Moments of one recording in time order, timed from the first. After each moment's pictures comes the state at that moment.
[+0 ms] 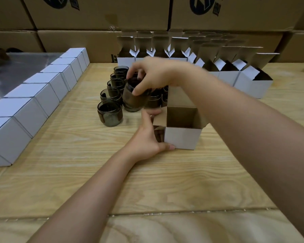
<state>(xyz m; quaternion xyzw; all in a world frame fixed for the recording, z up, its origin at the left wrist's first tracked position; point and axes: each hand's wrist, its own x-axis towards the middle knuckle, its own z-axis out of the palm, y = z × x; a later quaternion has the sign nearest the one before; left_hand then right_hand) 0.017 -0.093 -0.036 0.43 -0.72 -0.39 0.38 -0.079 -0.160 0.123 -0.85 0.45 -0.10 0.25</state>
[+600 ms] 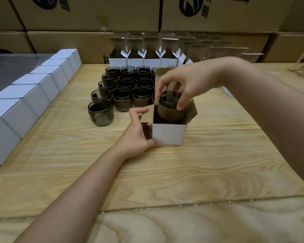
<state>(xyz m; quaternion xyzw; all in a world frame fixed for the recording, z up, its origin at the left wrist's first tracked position) 0.019 -0.094 -0.035 0.47 -0.72 -0.37 0.37 -0.166 -0.123 0.139 -0.85 0.46 0.05 0.24</state>
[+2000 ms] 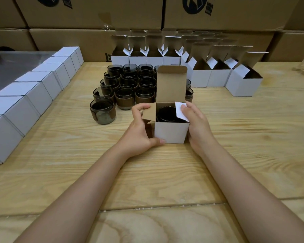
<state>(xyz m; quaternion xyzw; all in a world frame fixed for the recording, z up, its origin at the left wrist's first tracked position) 0.017 -0.092 -0.034 0.45 -0.72 -0.36 0.39 -0.157 -0.088 -0.011 -0.42 0.47 -0.59 0.50</state>
